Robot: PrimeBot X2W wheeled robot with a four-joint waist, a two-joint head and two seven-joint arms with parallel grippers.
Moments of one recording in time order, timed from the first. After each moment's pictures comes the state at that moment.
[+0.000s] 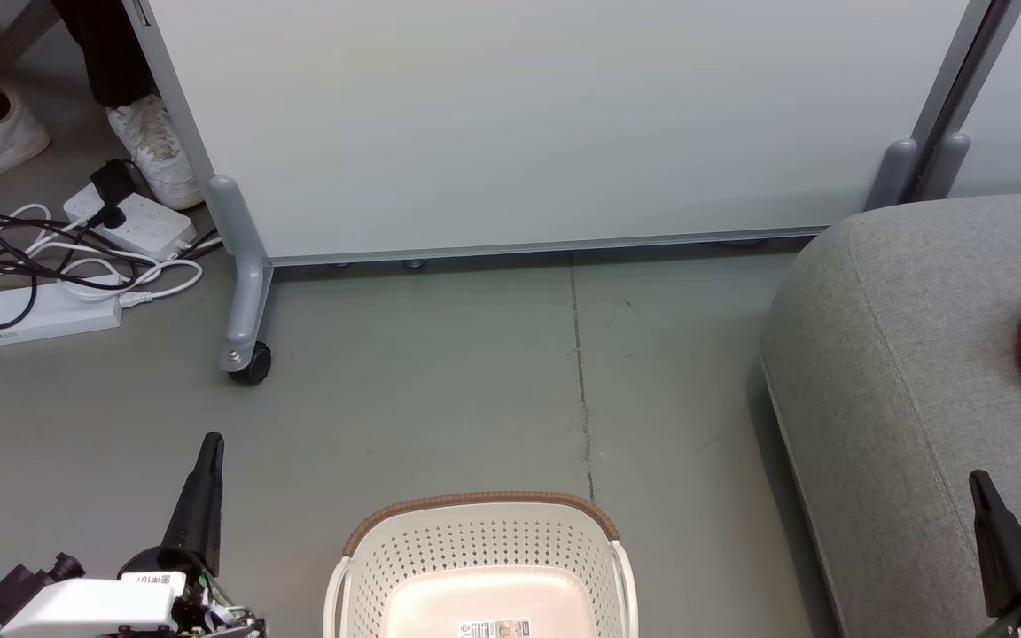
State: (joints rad) left arm 0.05 0.11 -0.03 0.03 -1.68 -0.09 0.04; right arm 0.18 -0.19 -0.01 -0.05 1.77 0.13 -0.05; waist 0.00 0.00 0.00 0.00
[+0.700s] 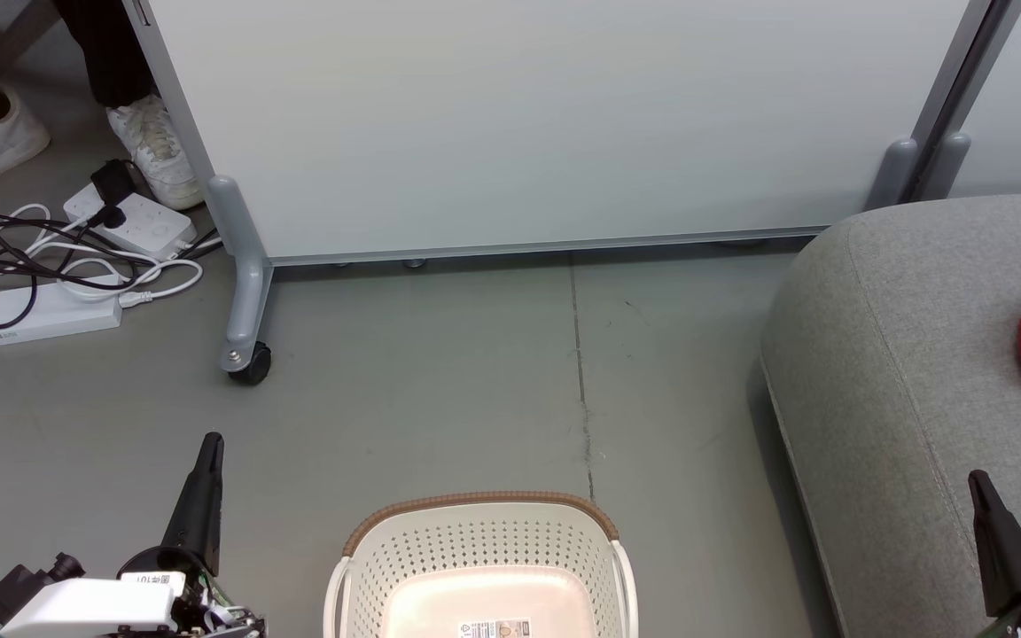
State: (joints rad) left arm 0.05 0.11 -0.03 0.03 -1.68 -0.09 0.05; right arm 0.18 -0.21 0.00 -0.05 1.78 0.13 -0.06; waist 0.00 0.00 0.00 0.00
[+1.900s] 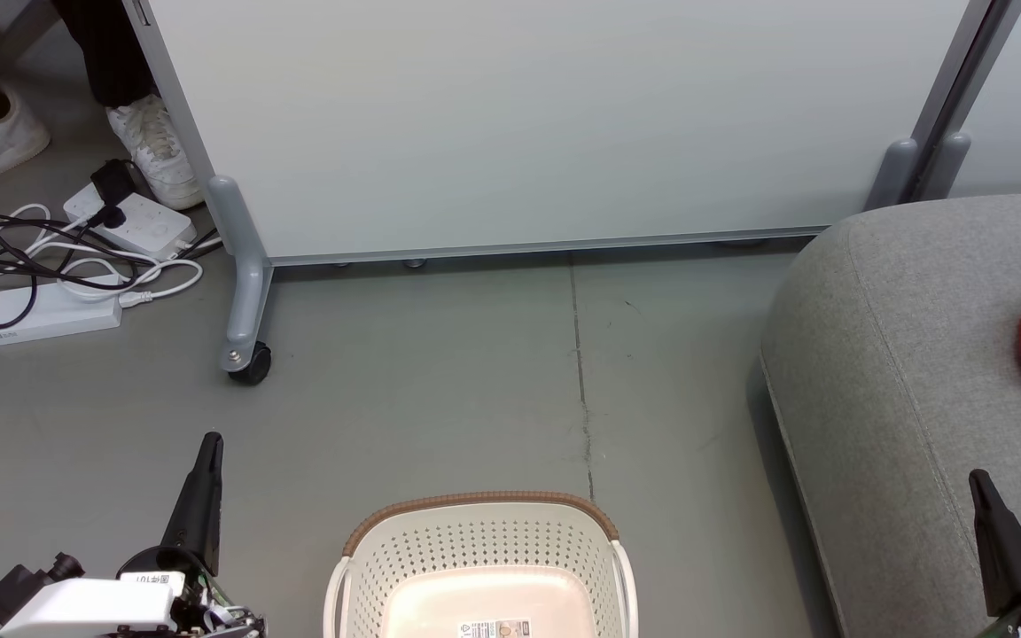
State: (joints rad) left arm 0.05 0.10 -0.02 0.03 -1.68 -0.09 0.05; right arm 0.18 -0.22 0.02 -0.06 1.79 0.13 -0.08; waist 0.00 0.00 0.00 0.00
